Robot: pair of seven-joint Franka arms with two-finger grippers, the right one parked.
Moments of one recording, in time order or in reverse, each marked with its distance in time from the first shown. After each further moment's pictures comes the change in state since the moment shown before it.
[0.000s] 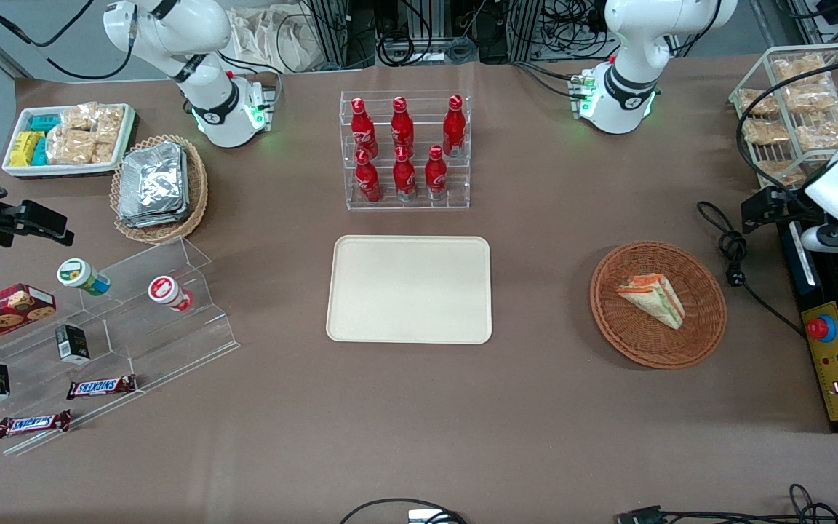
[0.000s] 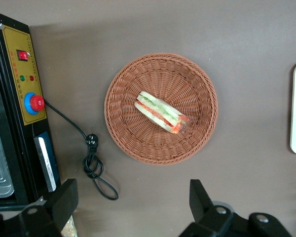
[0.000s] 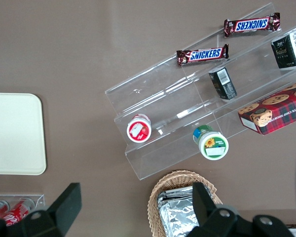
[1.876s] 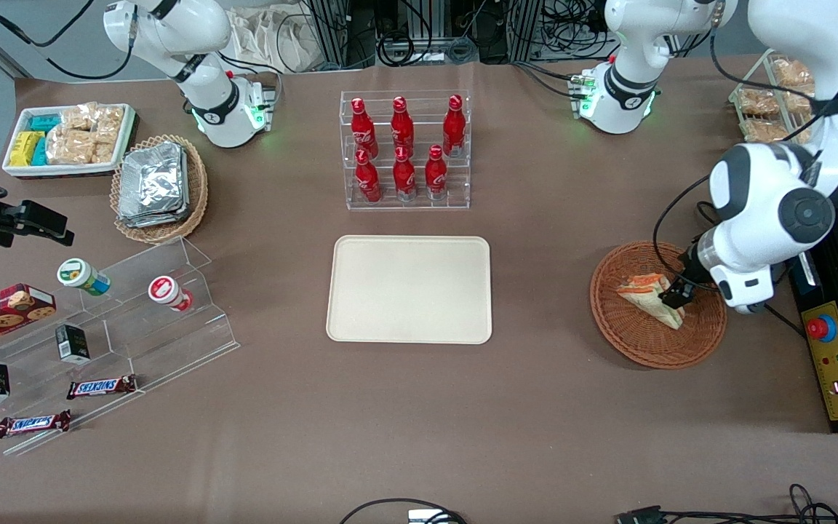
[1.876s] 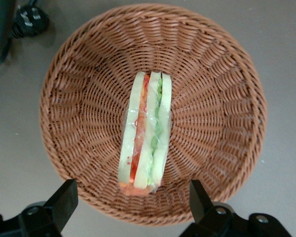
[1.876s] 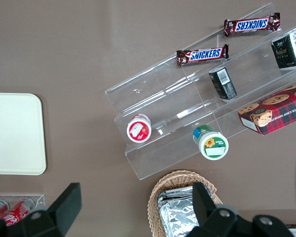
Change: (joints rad) arm -0.022 0.174 -0.022 -0.471 -0.068 0.597 -1.206
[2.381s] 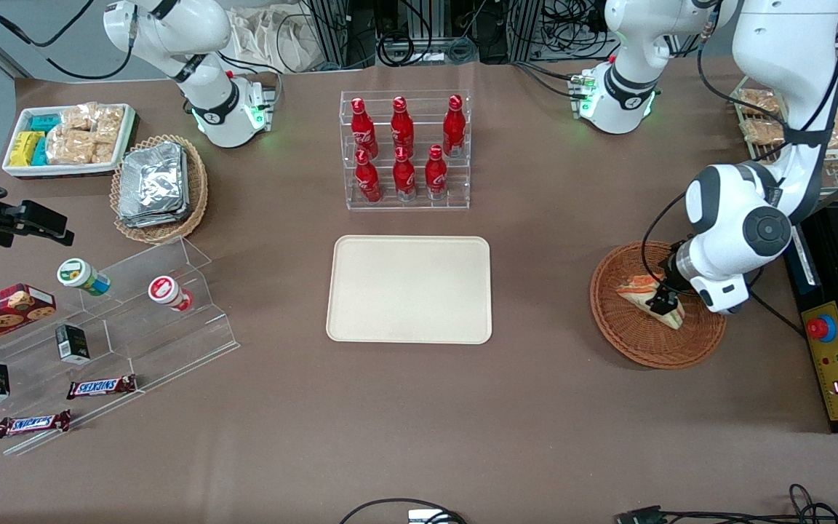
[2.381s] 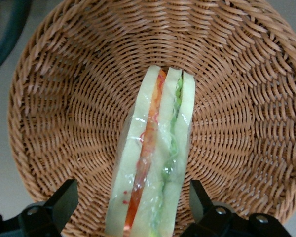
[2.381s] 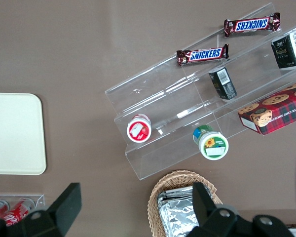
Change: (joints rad) arm 0.000 0.080 0.001 -0.074 0.000 0.167 -0.110
